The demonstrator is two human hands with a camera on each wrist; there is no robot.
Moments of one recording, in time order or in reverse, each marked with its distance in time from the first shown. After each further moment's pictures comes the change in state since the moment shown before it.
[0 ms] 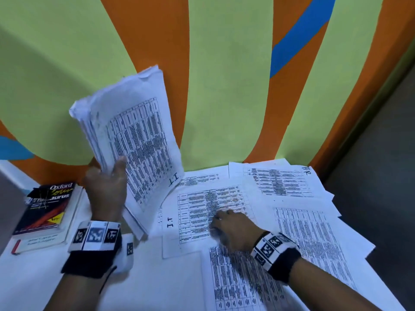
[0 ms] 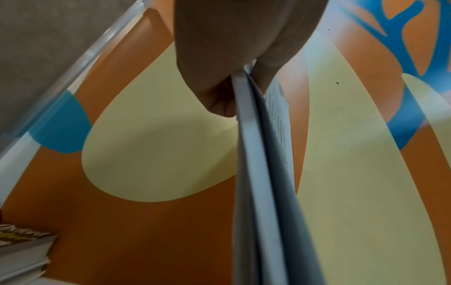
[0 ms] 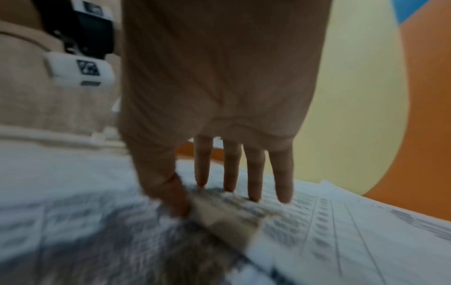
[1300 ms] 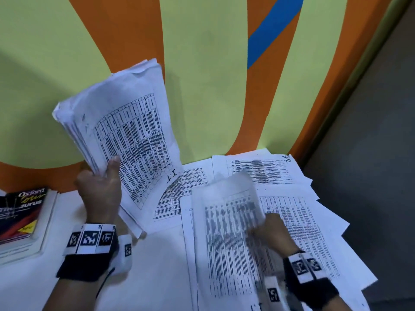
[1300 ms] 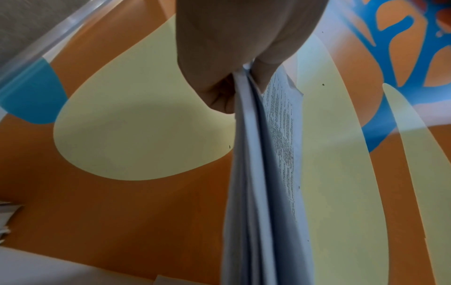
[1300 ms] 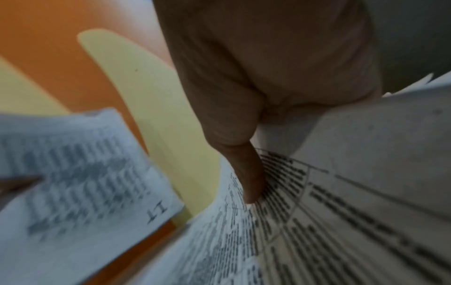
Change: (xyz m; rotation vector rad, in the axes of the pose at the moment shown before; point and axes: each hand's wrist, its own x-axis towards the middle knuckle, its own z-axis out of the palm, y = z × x) left_hand -0.014 -0.013 0.019 -0.076 -0.059 -0.036; right_hand -0.093 0.033 0.011 0.852 0.211 0.995
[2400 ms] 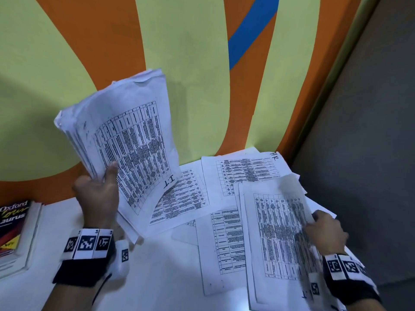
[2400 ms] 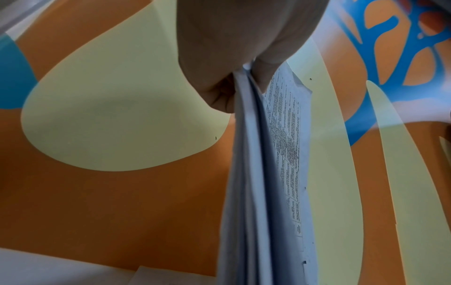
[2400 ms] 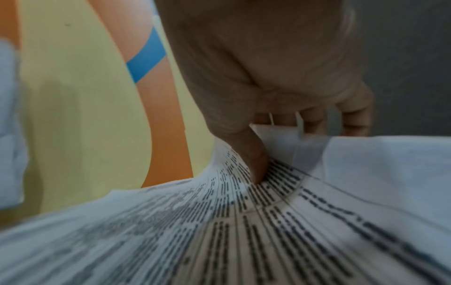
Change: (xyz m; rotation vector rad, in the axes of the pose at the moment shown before) left_hand -0.004 -0.005 0.016 -0.021 -0.088 0.024; right_hand 0.001 0.090 -0.079 -0.182 0.473 0.226
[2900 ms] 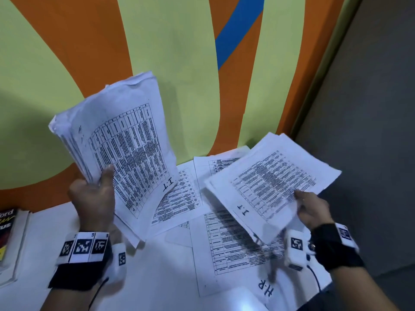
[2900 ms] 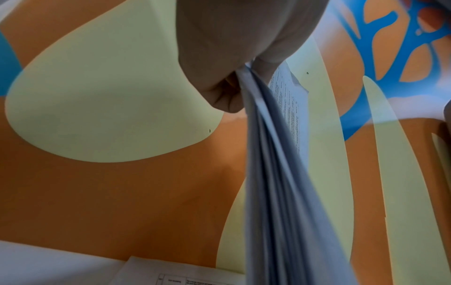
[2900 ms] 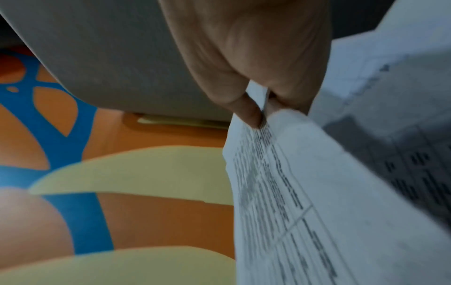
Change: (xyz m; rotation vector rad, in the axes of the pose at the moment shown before) left_hand -0.004 0.003 0.012 -0.011 -0.020 0.003; right_hand 0.030 -0.037 -0.018 1.372 -0.174 0.443
